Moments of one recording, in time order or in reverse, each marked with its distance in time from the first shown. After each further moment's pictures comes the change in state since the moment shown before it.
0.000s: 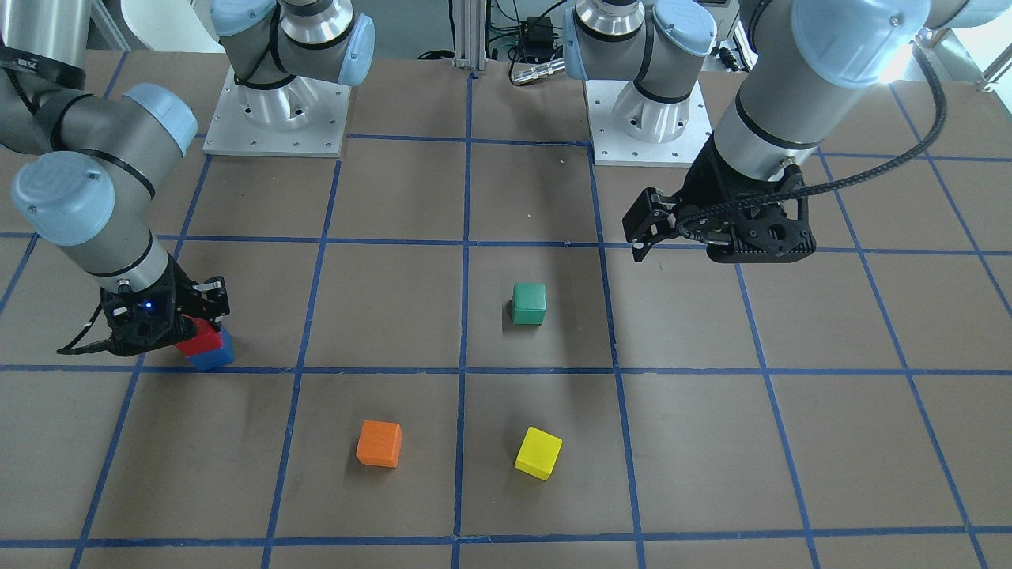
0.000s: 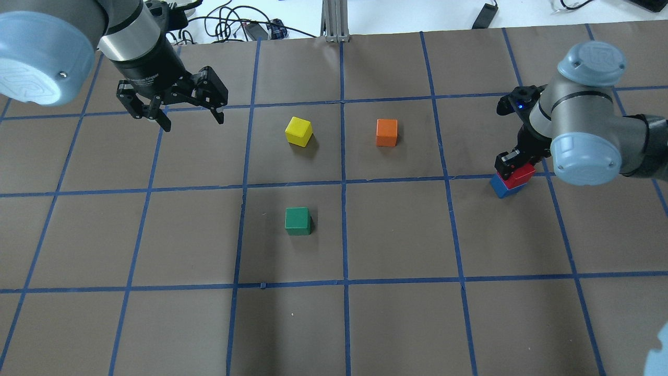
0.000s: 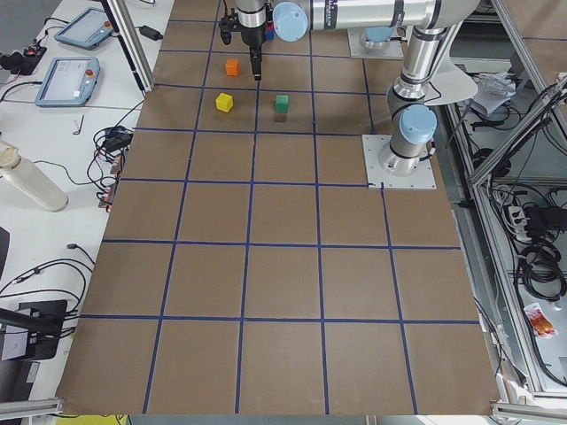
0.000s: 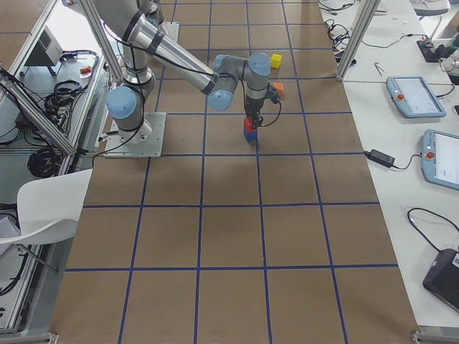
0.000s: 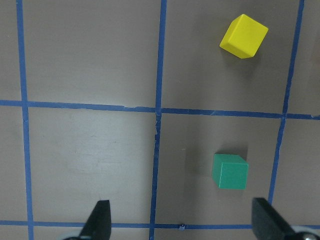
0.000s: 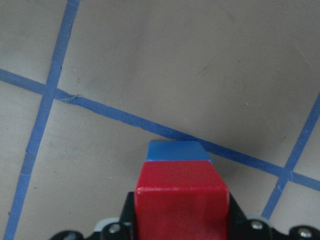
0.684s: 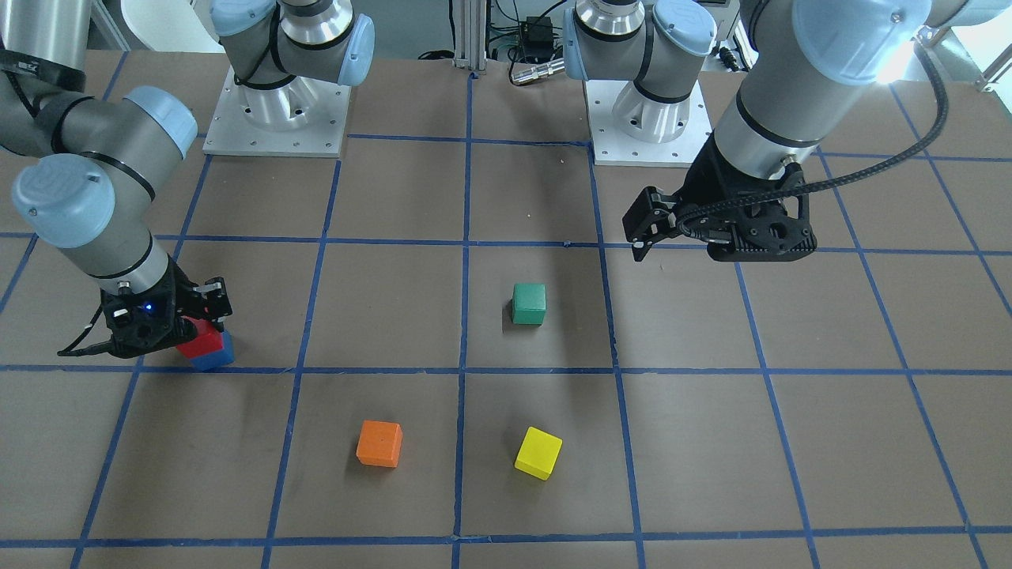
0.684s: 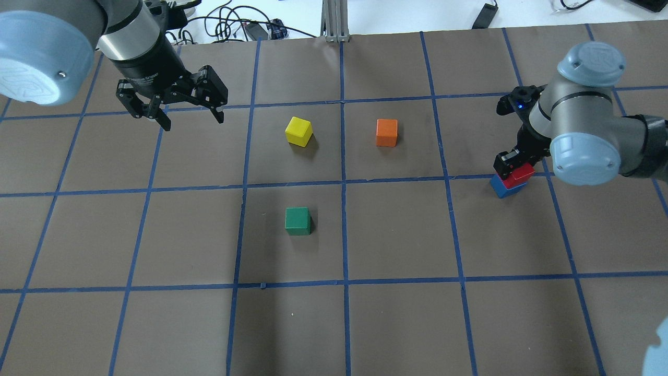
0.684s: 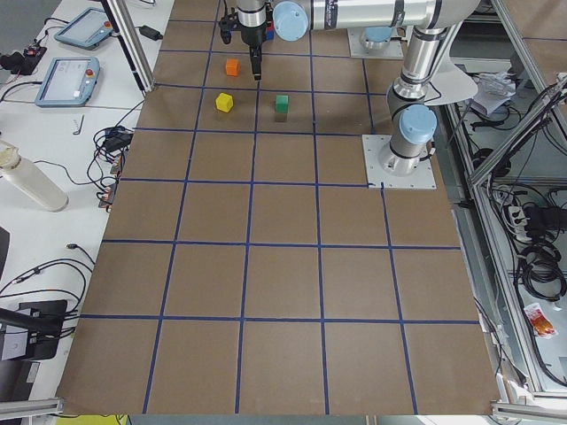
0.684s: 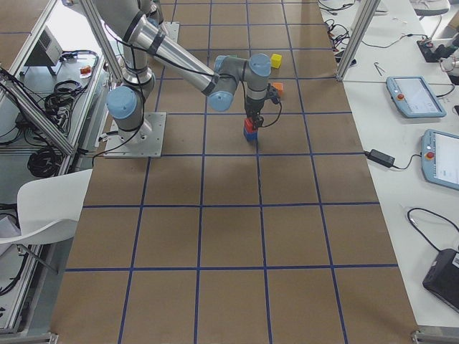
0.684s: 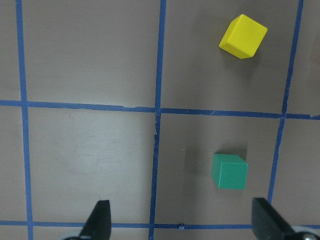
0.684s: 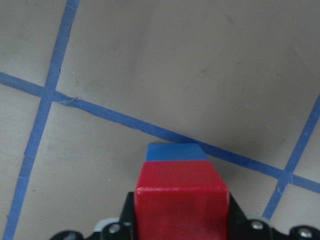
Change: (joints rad) left arm 0.000 0.001 0.001 0.001 -0.001 0.000; right arm -0.001 0.008 0.001 -0.006 0.002 0.001
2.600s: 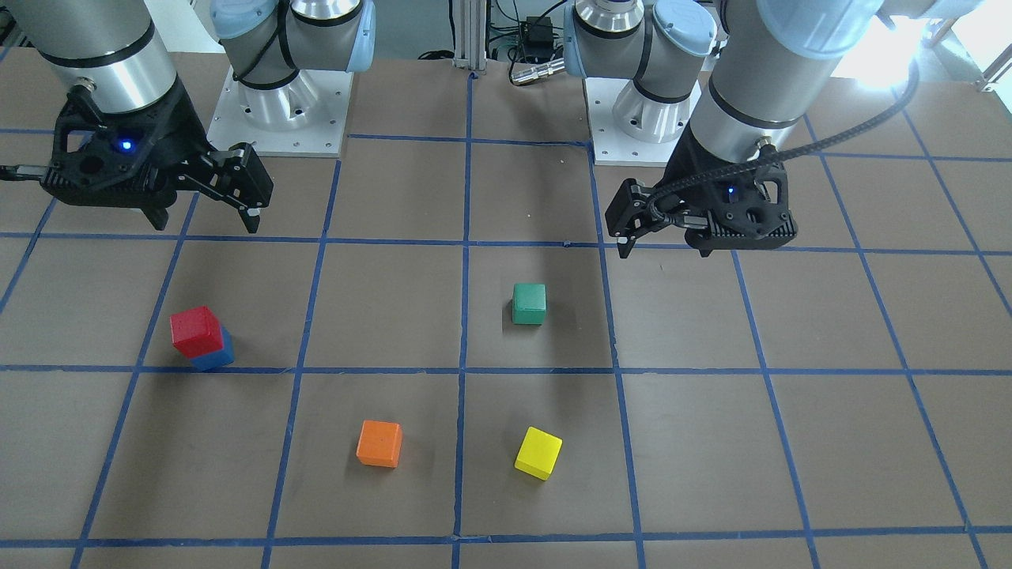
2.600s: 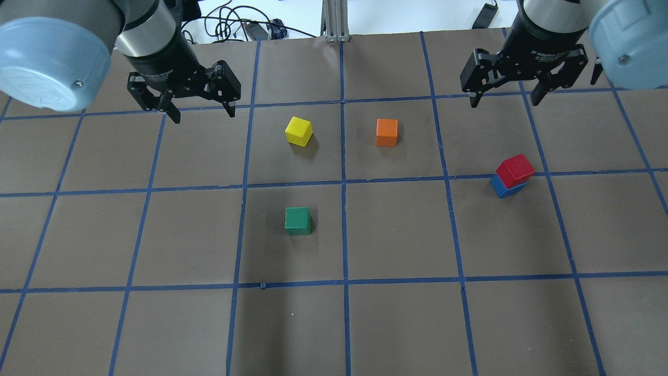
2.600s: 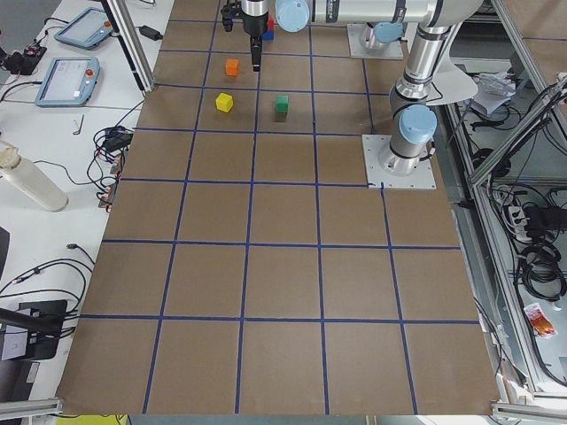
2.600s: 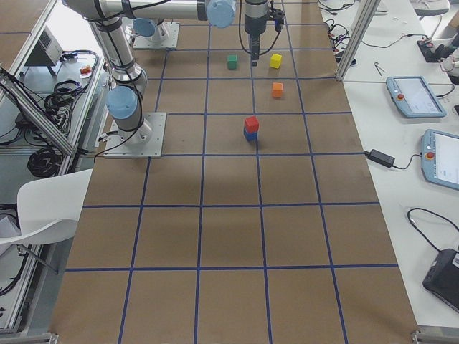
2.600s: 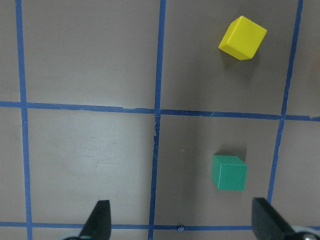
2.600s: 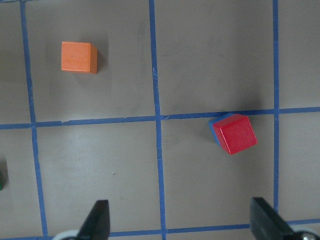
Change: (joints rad) left arm -0.061 0.018 0.001 0.056 0.030 -0.039; right arm 0.216 -0.208 -0.415 0.563 0.018 0.622
